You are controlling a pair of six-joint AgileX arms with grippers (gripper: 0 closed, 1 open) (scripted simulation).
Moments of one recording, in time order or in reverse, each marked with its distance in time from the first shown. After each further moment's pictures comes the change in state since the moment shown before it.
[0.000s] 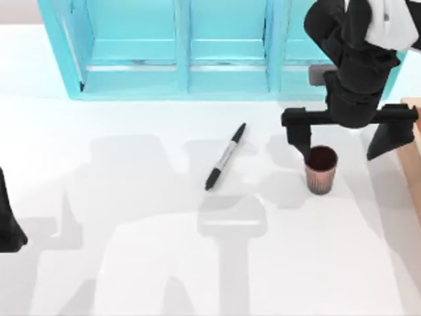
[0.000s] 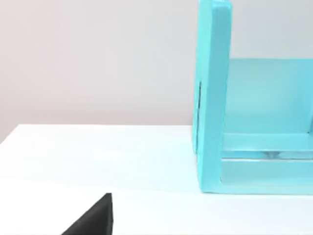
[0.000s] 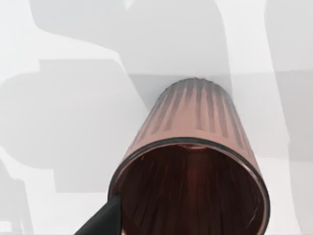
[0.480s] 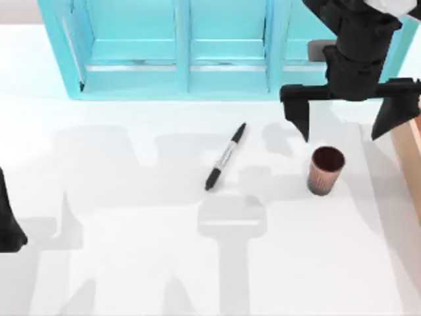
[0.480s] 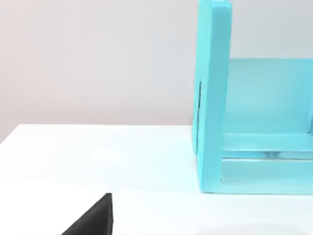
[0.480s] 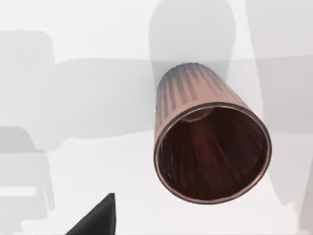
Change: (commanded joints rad) left arm 0.000 0.000 0.000 0.000 0.000 0.000; right arm 0.003 0.059 0.235 -0.212 0.002 -0.001
